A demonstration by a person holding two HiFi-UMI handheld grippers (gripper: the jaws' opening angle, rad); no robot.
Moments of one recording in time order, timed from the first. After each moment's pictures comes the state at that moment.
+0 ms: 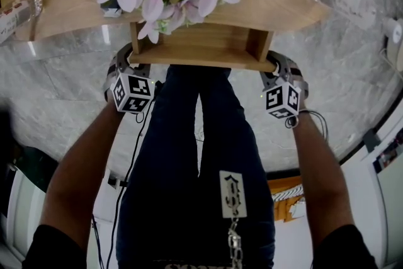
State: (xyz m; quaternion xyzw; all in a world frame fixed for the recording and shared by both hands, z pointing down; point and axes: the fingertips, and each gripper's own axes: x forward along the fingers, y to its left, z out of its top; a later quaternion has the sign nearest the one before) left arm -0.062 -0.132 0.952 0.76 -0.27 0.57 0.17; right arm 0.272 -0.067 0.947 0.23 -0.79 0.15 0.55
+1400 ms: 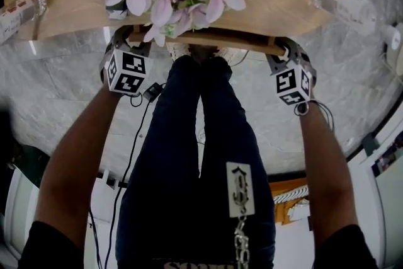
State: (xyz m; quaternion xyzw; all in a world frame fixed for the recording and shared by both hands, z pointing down) left arm -0.051 -0.202 0.951 0.77 -0.28 0.53 0.19; right arm 0.281 -0.136 0.944 0.25 -0.79 0.16 0.53
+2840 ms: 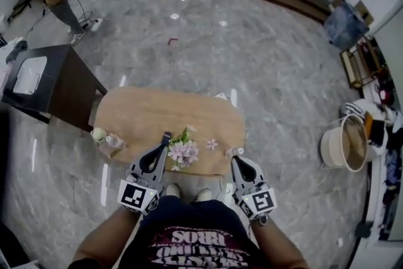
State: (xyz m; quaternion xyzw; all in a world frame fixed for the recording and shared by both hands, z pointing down) left arm 0.037 -0.316 0.286 0.90 -0.43 0.02 0.06; right arm 0.237 -0.266 0.330 0.52 -0.84 0.10 0.07
